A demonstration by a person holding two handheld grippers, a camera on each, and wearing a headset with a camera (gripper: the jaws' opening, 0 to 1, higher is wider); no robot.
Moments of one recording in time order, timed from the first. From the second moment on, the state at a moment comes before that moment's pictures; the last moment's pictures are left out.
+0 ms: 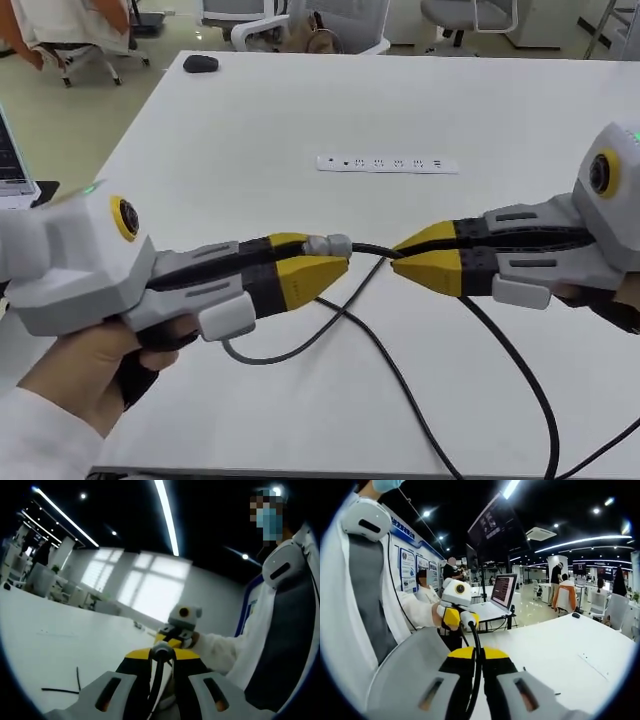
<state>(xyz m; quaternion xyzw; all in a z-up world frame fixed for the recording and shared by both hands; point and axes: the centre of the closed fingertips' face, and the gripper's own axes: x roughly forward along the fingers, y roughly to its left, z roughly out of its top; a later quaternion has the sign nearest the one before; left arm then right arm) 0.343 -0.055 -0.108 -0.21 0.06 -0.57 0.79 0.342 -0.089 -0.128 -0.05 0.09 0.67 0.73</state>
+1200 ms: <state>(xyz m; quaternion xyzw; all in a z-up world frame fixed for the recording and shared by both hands) 0.342 -0.055 -0.109 -0.21 0.06 -0.57 0.79 0.377 -0.152 -0.219 -0.11 0.21 0.58 0.78</state>
